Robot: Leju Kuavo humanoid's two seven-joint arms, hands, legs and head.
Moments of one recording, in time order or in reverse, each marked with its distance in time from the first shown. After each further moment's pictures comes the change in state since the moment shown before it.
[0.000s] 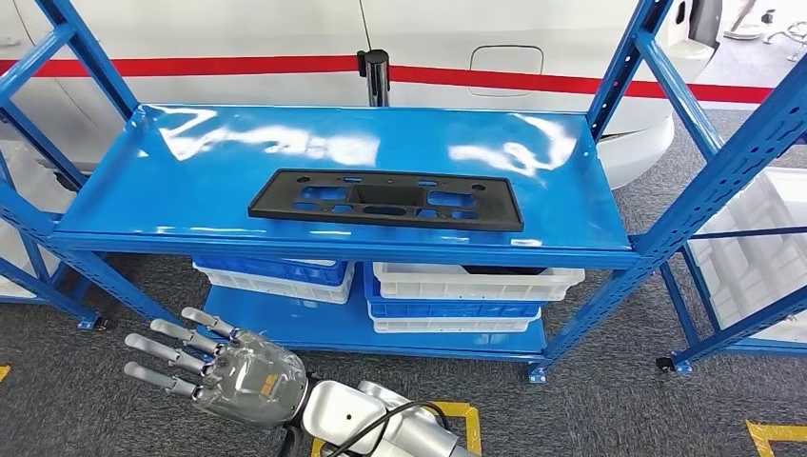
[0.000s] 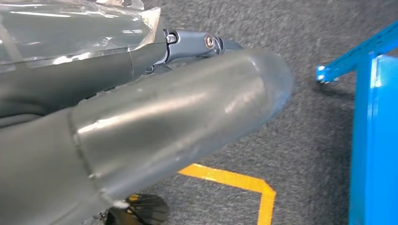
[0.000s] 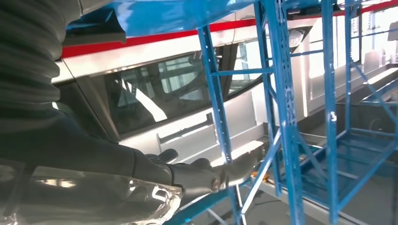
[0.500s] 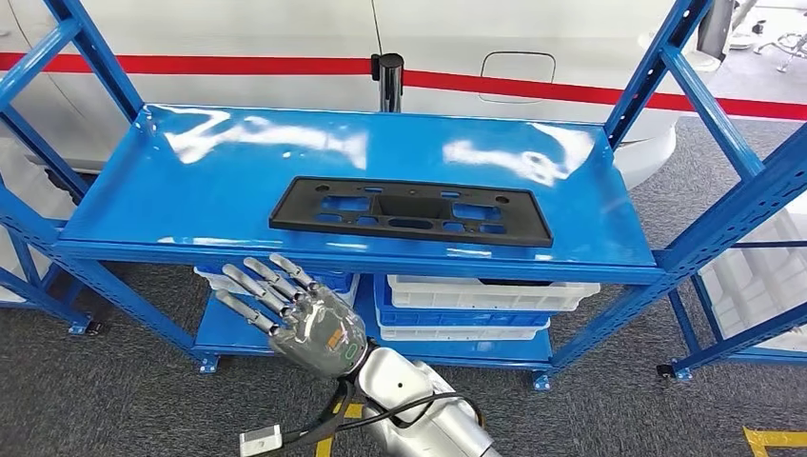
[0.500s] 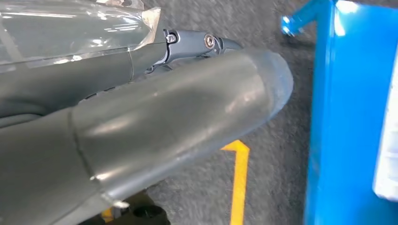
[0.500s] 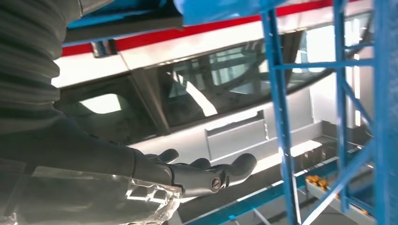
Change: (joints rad) left arm 0.008 -0.001 -0.089 -0.062 -0.013 -0.224 0.000; right arm 0.115 -0.036 -0.370 -0.085 0.145 0.000 -0.097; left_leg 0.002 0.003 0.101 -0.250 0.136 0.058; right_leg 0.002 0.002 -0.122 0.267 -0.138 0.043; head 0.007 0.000
